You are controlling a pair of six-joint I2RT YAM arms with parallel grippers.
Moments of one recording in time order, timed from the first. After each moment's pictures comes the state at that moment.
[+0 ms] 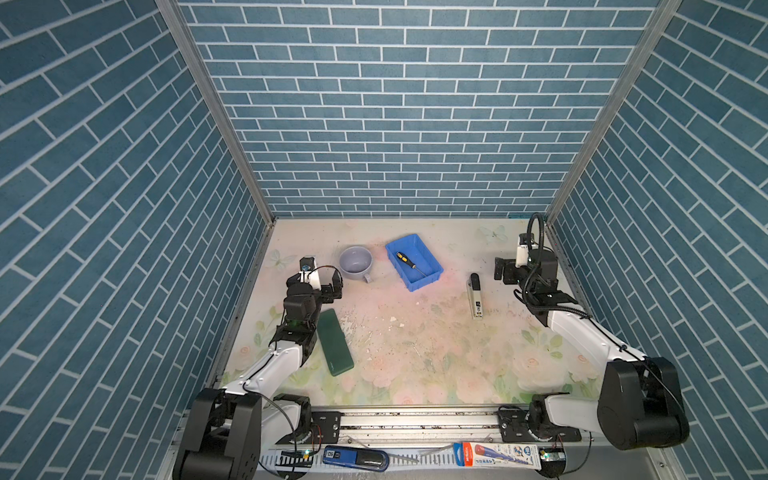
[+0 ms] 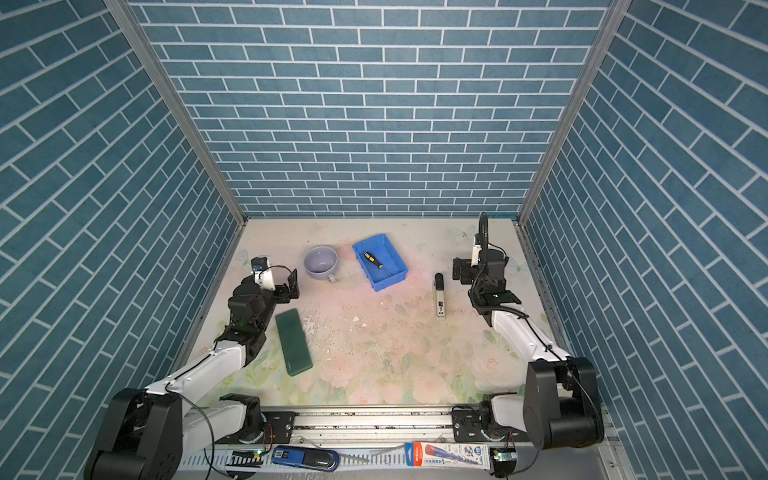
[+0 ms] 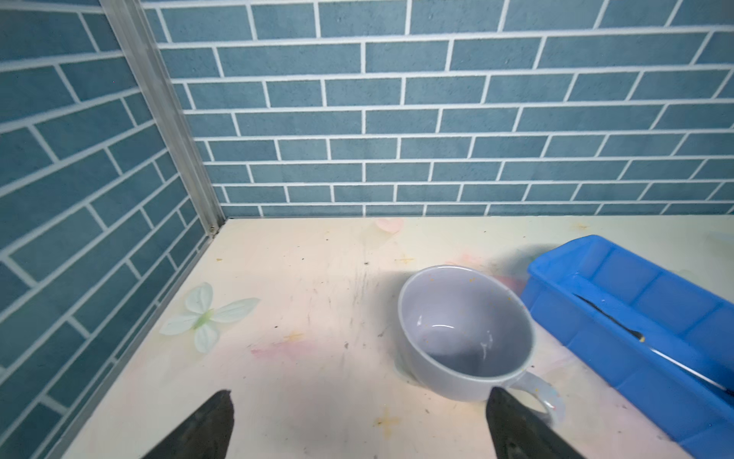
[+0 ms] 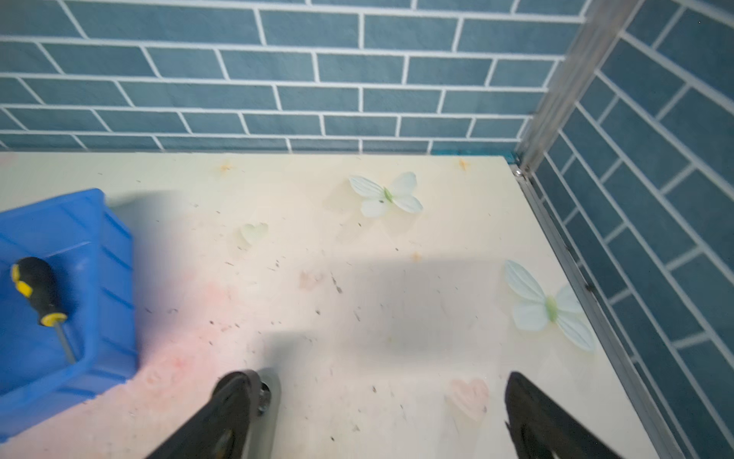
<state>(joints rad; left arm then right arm) -0.14 1.11 0.38 0.51 -0.16 -0.02 0.14 1.26 0.69 0.11 0.11 0.00</state>
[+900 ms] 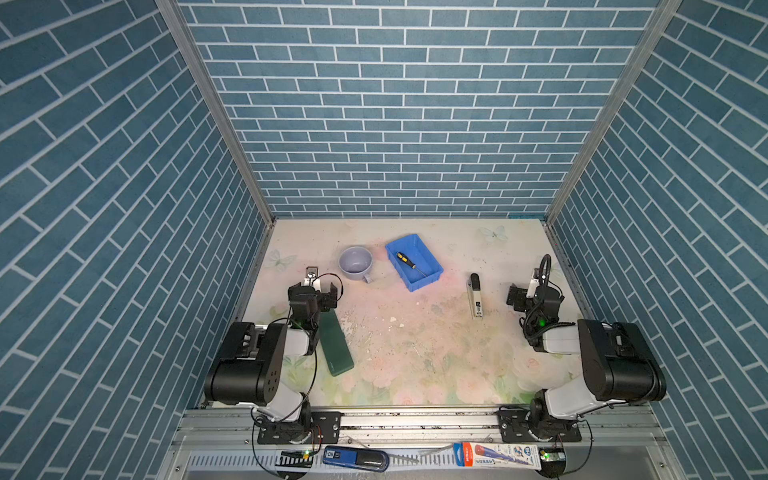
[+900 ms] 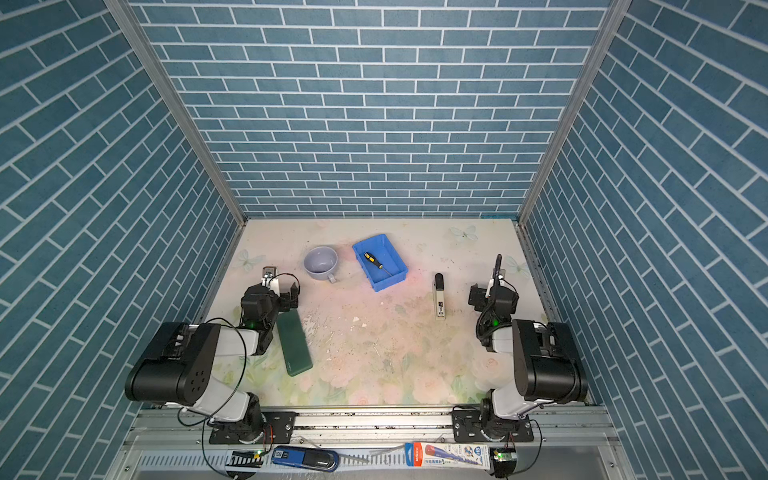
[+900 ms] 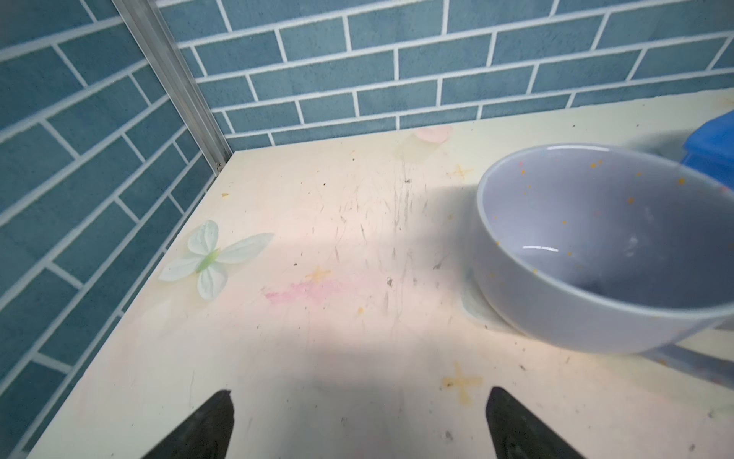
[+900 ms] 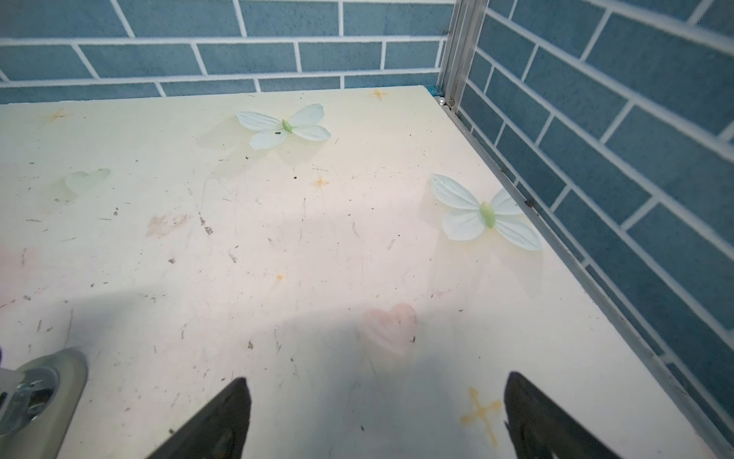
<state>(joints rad) -0.05 1.53 0.37 0.81 -0.14 0.08 -0.02 1.53 0.35 0.76 0.14 0.00</state>
